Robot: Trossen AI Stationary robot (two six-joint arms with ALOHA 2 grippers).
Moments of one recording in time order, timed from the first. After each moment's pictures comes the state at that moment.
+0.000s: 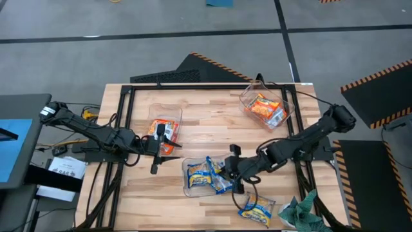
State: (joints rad) left arm -0.35 0.91 0.56 0.30 -0.30 0.12; right arm 0.47 1.51 1.12 -0.26 0.29 0.35
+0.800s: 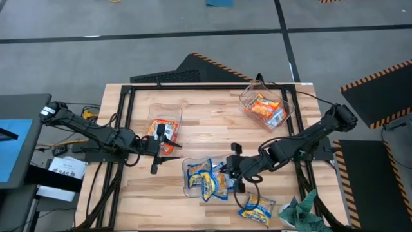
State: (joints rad) left arm -0.35 0.91 0.56 0.30 -0.30 0.13; right arm 0.46 1.49 1.12 -0.27 0.32 0.34
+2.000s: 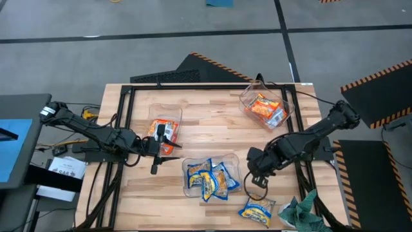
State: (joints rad) left arm -0.35 0.91 0.56 0.27 -0.30 0.15; right arm 0.49 1.44 1.24 -1.16 -0.01 0.99
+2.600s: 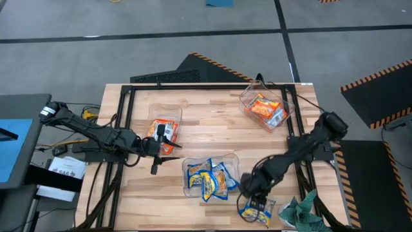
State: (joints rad) left arm -0.35 0.91 0.56 0.27 -0.30 0.17; right arm 0.58 1.67 1.20 -0.90 -0.33 1.01
